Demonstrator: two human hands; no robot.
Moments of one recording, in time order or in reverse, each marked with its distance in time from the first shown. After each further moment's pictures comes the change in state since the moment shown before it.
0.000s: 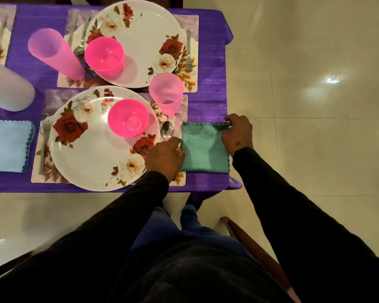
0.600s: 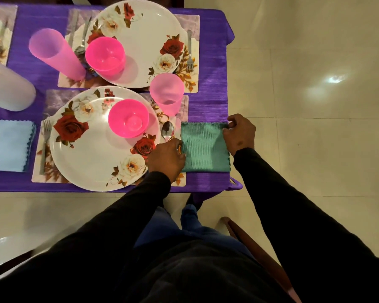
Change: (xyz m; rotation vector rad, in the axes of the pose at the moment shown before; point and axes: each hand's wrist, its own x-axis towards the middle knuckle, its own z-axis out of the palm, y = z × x) left_hand -0.002 0.004 0.001 -0.085 -0.015 -0.052; right_hand -0.001 -0.003 -0.003 0.095 0.060 0.032
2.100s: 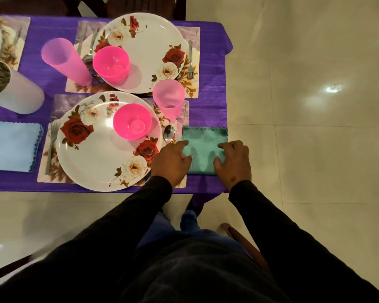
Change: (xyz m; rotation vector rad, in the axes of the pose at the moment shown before) left_hand -0.014 0.012 -0.007 -0.019 0.008 0.076; right_hand -0.082 0.010 -0.004 -0.250 -0.060 -0.180
